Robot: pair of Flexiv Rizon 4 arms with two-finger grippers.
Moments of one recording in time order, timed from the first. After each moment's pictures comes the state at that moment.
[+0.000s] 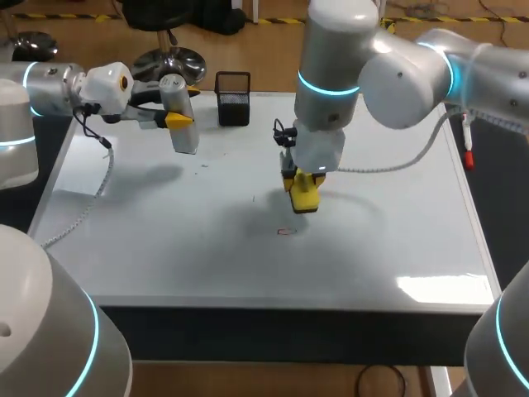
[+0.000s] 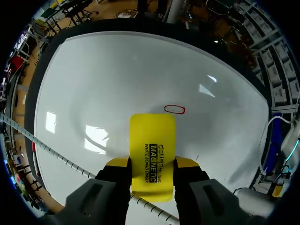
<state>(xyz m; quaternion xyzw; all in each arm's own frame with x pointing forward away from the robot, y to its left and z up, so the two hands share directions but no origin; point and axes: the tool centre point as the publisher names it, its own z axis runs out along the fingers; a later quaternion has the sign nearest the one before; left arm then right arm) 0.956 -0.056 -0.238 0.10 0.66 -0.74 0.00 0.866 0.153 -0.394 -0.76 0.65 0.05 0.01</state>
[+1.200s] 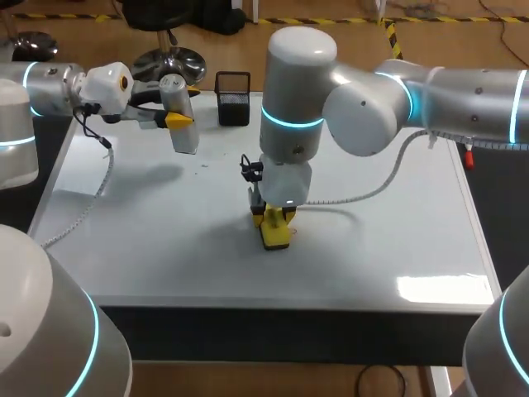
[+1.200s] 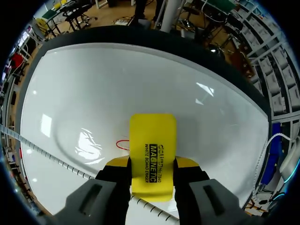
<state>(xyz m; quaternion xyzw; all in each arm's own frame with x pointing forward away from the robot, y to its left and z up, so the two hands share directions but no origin) 0.956 -0.056 -0.238 0.10 0.66 -0.74 0.00 0.804 0.212 -0.429 -0.77 0.64 0.09 -0.02</state>
